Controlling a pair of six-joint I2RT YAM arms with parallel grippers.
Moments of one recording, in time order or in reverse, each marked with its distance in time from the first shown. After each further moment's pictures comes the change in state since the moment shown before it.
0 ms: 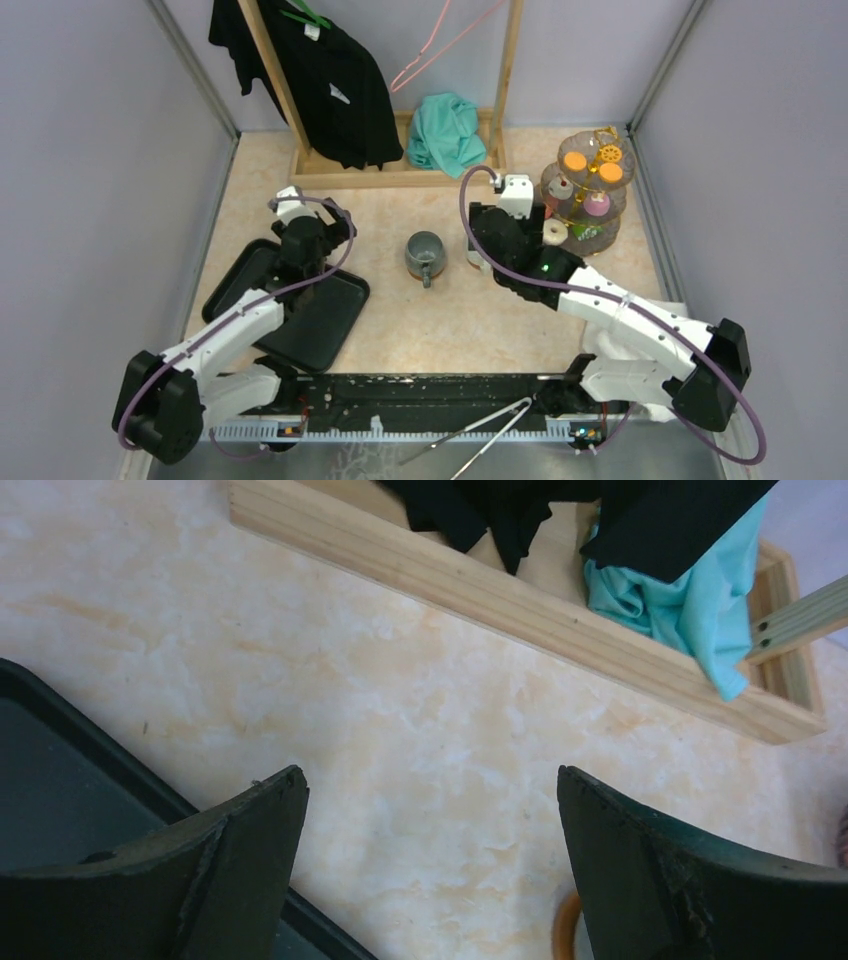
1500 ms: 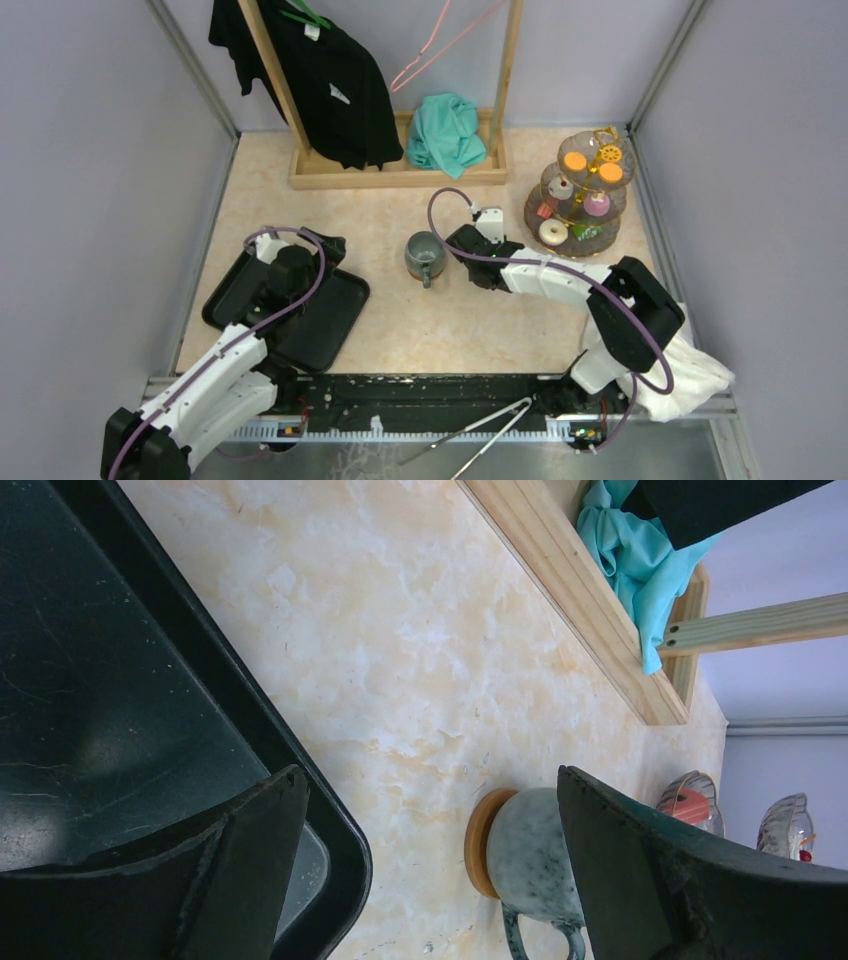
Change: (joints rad) left arm -0.002 -0.284 -0.159 -0.260 0.090 -0.488; right arm -0.091 0.407 -0.103 0.051 -0.220 0.178
